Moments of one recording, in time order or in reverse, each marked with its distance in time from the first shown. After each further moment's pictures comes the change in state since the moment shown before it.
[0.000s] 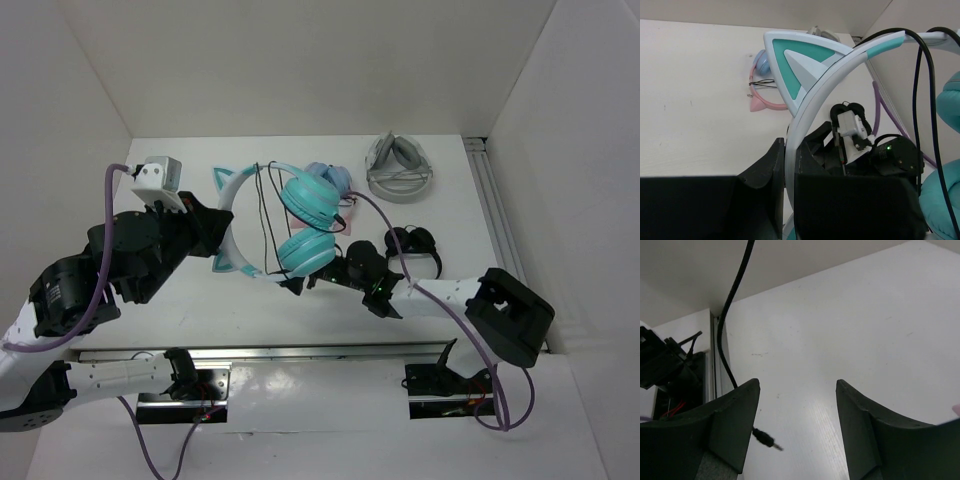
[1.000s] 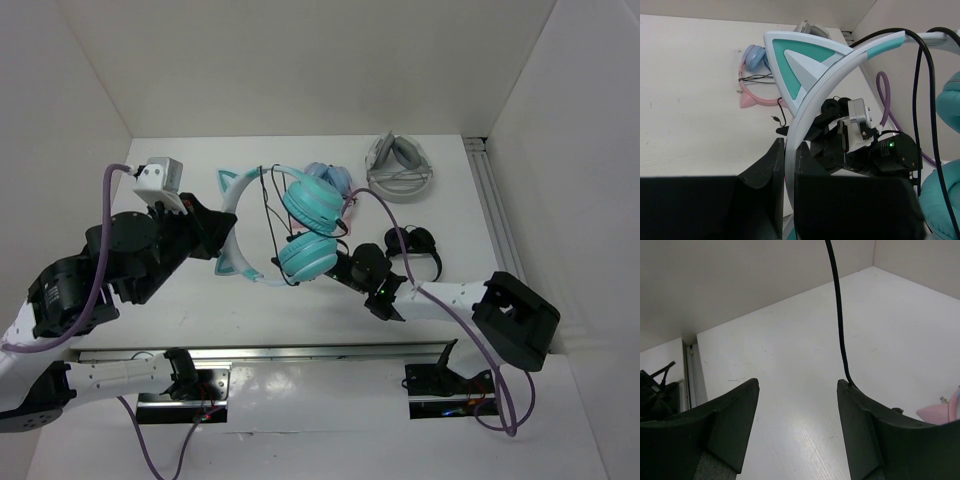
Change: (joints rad) left arm 0.000 -0.005 0.000 0.000 0.049 -0.018; right arm 0.016 -0.009 -0.012 0.073 0.148 -0.016
